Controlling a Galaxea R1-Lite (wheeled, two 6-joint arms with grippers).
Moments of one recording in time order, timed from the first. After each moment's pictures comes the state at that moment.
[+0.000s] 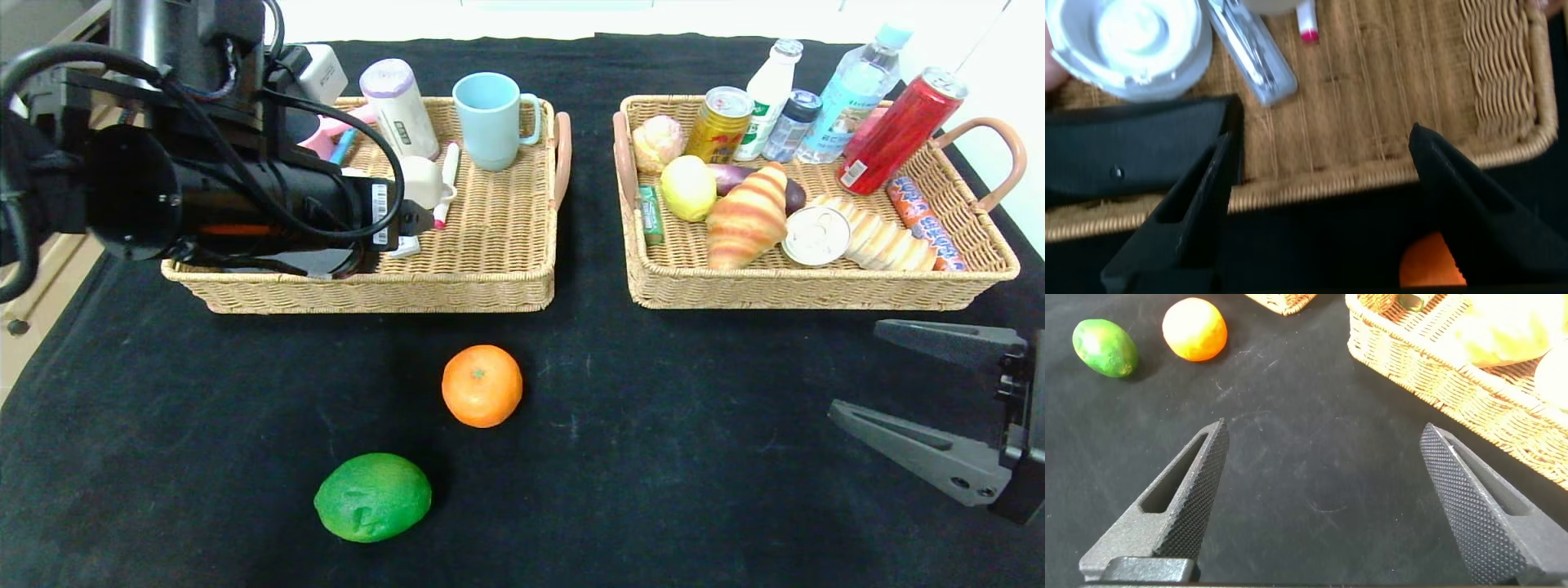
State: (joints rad) left arm -0.46 1.63 -1.50 0.24 0.31 -0.09; right arm 0.24 1.16 -0.53 -0.52 0.52 -0.19
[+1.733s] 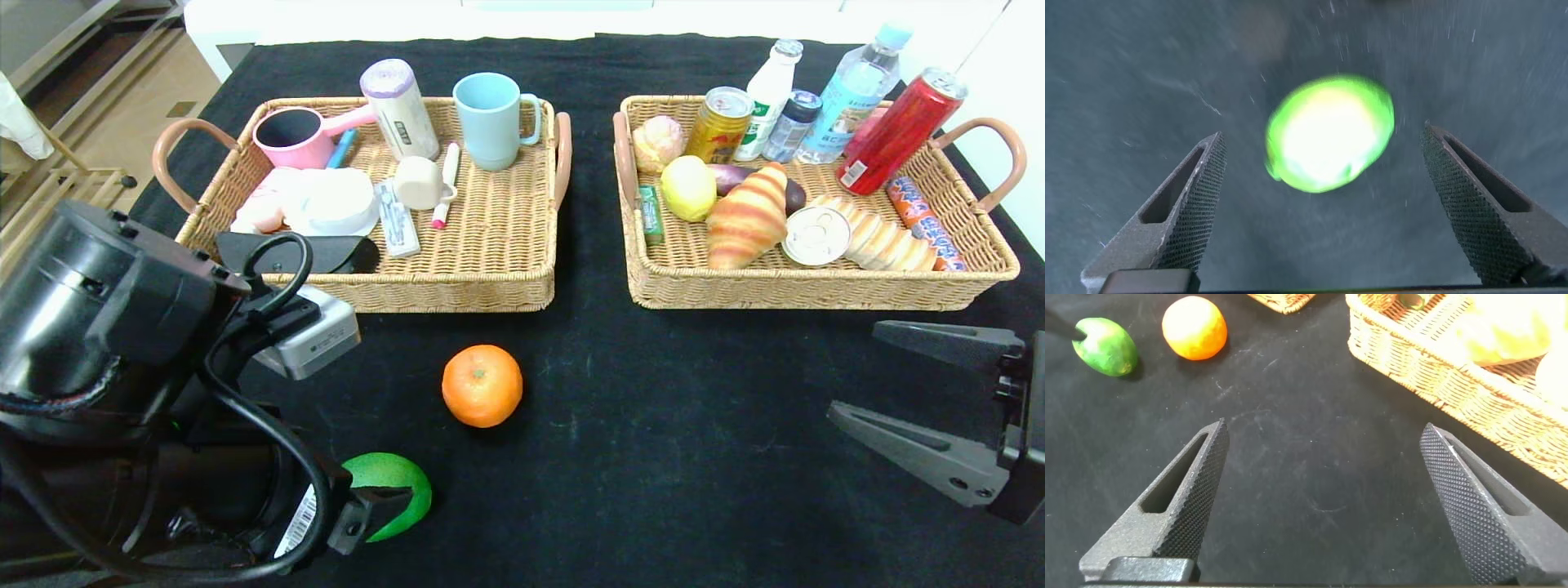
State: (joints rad) left arm -0.71 1.37 -1.08 0.56 0.28 -0.11; right arm 0.24 1.16 -0.53 -0.52 0.52 -0.19
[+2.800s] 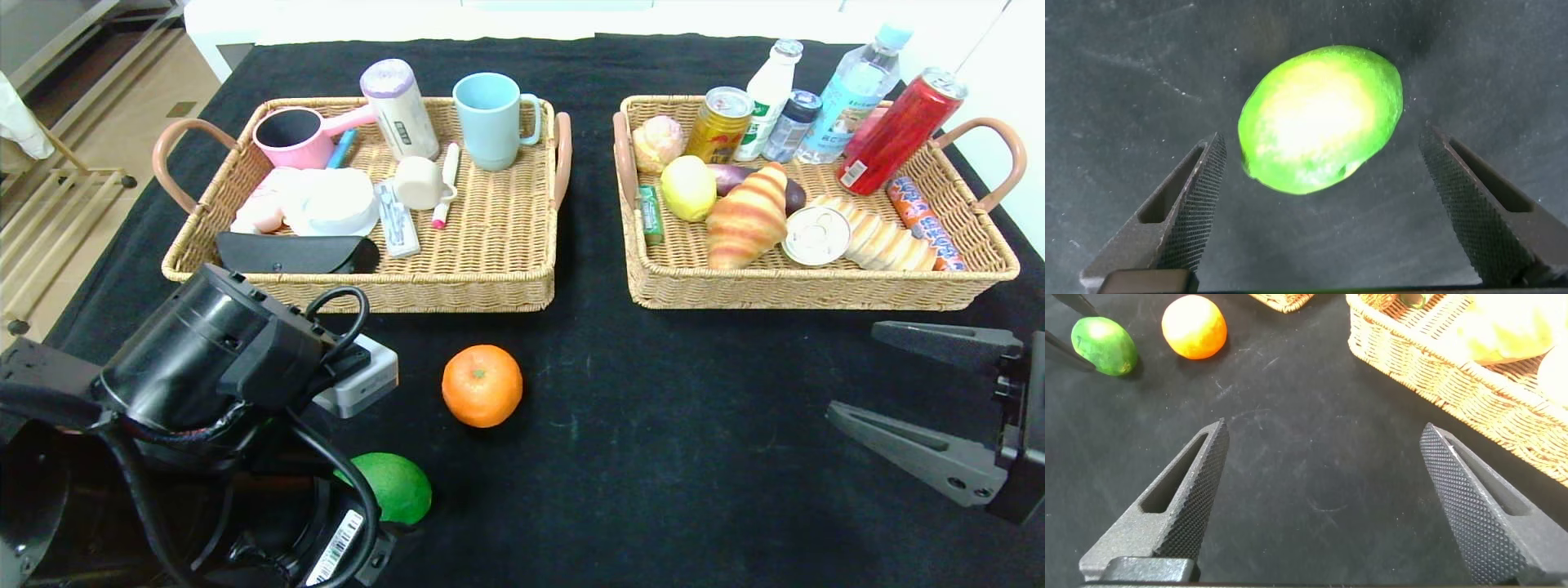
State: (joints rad) left arm -0.72 1.45 -1.06 0.58 0.28 -0.13; right arm 0.24 1.17 -0.53 -0.52 0.52 -0.19
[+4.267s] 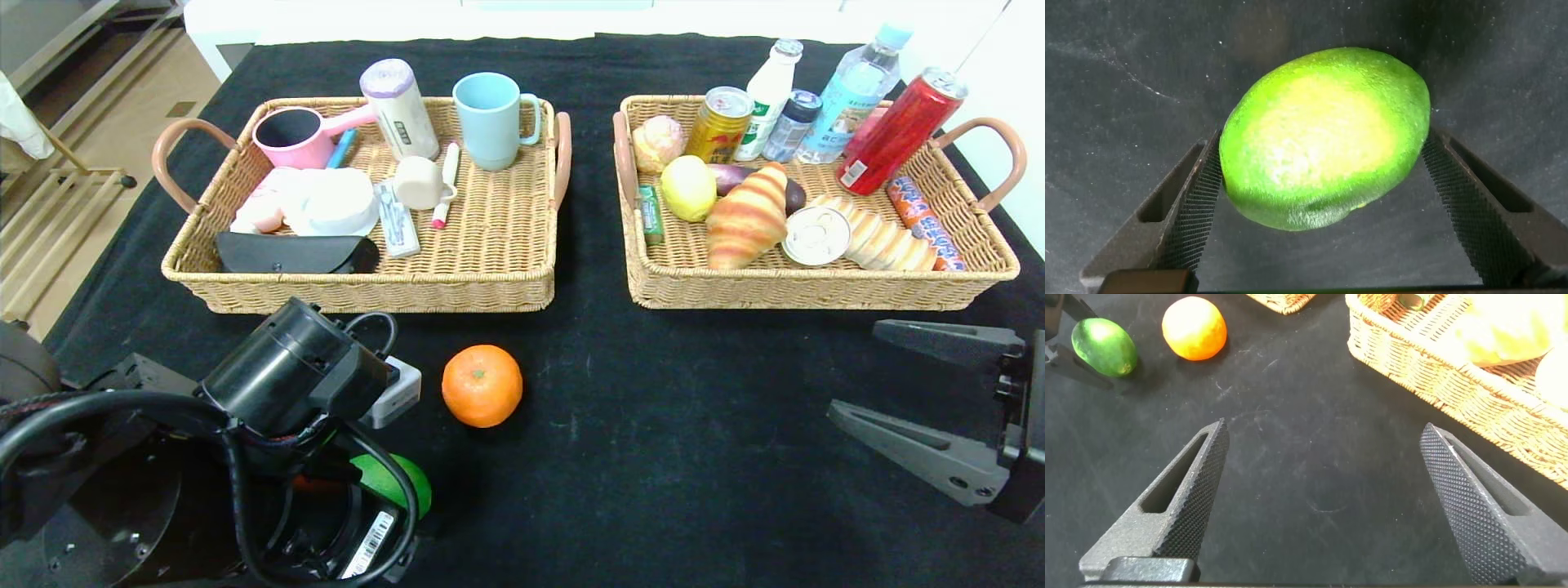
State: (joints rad) left arm -0.71 1.53 -1.04 0.57 0.30 -0.18; right arm 0.24 1.16 -0.53 -0.52 0.52 -0.19
